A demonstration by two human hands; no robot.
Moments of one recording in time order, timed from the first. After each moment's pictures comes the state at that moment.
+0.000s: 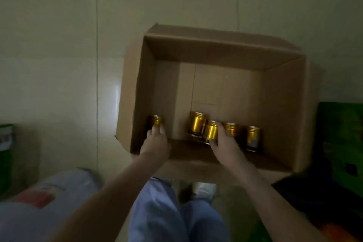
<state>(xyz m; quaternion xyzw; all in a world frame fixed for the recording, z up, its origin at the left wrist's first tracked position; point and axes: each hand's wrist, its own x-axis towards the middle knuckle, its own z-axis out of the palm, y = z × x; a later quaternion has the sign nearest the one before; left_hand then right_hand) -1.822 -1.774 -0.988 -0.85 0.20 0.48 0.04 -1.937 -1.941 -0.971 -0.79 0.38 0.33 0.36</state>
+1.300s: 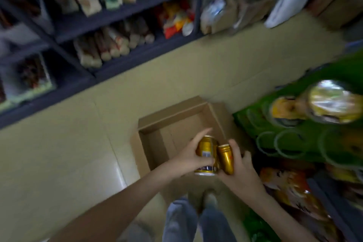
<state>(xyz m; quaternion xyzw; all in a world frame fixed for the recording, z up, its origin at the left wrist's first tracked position) -1.826 -1.903 -0.467 -0.58 0.32 0.69 -0.29 -2.009 -1.929 -0.475 -0.70 0.60 0.07 0.39</state>
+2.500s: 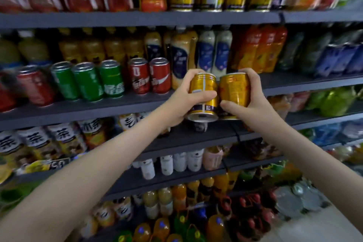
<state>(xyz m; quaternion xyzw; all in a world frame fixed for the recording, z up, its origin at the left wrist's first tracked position) -2.612 -1.610 -0.078 -0.04 0.70 0.69 -0.20 -2.704 -1.444 -0.077 -0.42 0.73 -0.54 0.07</state>
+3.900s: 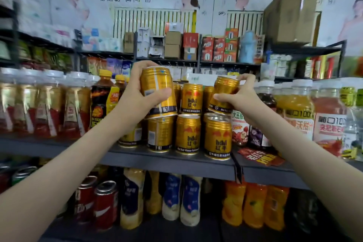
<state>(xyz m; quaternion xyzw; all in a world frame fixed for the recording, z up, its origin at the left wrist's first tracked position) -2.767 -1.626 0.169 -0.05 0.75 0.34 -0.57 -3.022 -1.557 0.194 -0.53 0.56 -0.63 0.10</state>
